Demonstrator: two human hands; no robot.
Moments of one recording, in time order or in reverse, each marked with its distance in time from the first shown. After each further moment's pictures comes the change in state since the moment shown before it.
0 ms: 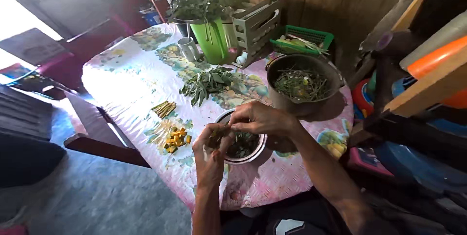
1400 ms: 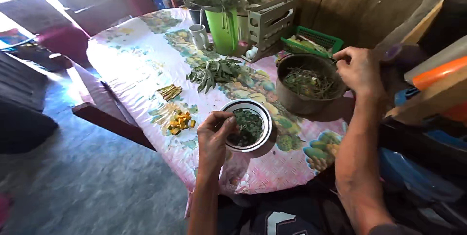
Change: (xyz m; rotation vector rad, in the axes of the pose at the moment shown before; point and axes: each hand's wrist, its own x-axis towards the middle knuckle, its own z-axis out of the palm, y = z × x) left_hand -0.005 0.003 -0.006 -0.161 0.074 -0.126; right_hand -0.102 -0.001 -0.152 -0.757 0.732 0.815
